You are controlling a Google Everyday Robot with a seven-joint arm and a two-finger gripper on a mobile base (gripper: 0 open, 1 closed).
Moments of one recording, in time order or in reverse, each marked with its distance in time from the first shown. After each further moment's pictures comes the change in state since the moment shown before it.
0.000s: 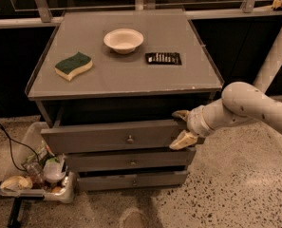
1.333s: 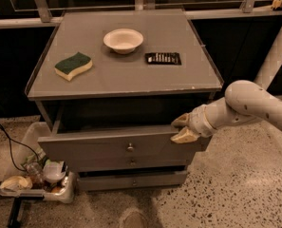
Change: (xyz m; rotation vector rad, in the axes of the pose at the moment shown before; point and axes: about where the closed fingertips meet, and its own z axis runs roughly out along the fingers) arm -0.008 0.003 -0.008 -0.007 -0.014 -0.003
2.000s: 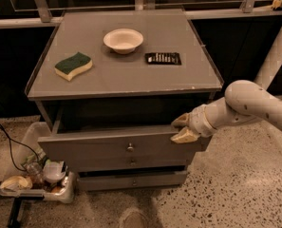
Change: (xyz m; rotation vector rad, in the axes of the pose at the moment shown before) arm 0.000 0.000 0.000 0.000 0.000 0.000
